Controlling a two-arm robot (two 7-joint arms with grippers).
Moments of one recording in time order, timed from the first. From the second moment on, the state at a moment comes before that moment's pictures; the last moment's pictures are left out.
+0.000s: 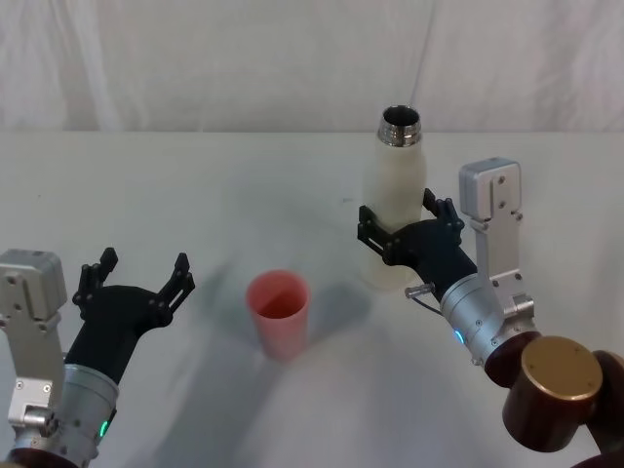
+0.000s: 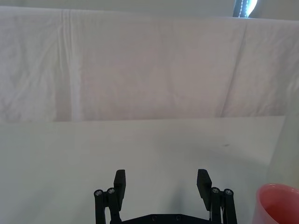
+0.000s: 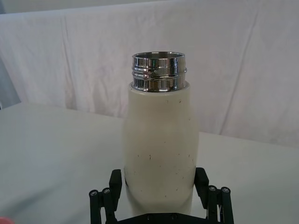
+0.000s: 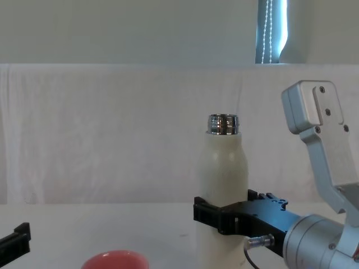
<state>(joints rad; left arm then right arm) 0.27 0.24 0.04 -1.85 -0.25 -0.02 -0.02 0.15 -0.02 -0.31 -1.50 0.03 0.08 0.13</state>
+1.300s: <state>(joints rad) 0.27 0.24 0.04 -1.85 -0.25 -0.02 -0.02 0.21 -0.05 -0.32 -1.42 0.03 0.07 0.12</state>
